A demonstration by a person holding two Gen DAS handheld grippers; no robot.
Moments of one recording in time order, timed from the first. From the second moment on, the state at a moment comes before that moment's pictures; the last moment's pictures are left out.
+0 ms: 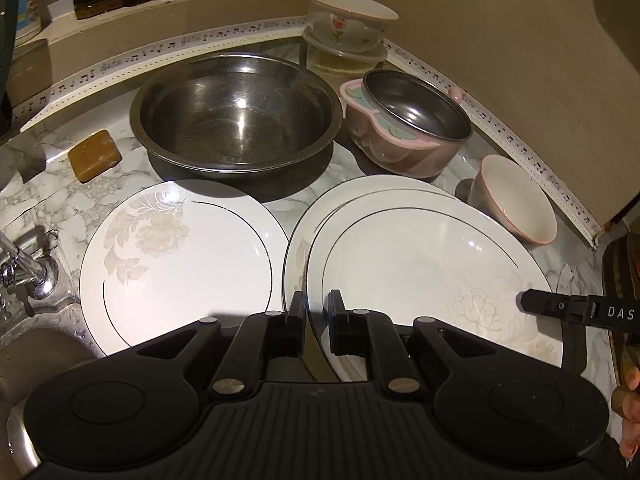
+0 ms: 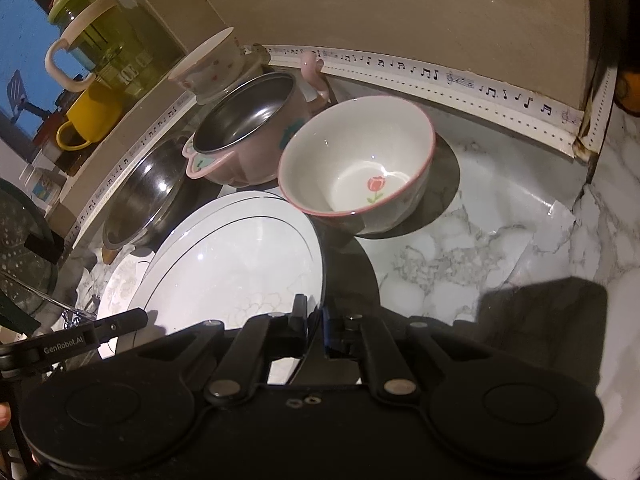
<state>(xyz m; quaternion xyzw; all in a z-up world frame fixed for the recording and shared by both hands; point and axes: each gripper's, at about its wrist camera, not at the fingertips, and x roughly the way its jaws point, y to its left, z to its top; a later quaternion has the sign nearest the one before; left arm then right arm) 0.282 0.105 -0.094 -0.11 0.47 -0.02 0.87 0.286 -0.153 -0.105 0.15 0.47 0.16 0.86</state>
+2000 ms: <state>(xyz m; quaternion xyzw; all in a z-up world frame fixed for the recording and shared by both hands) 0.314 0.158 -0.093 -0.17 0.59 -0.15 0.78 0.298 -0.158 -0.107 0.18 0.48 0.18 0.84</state>
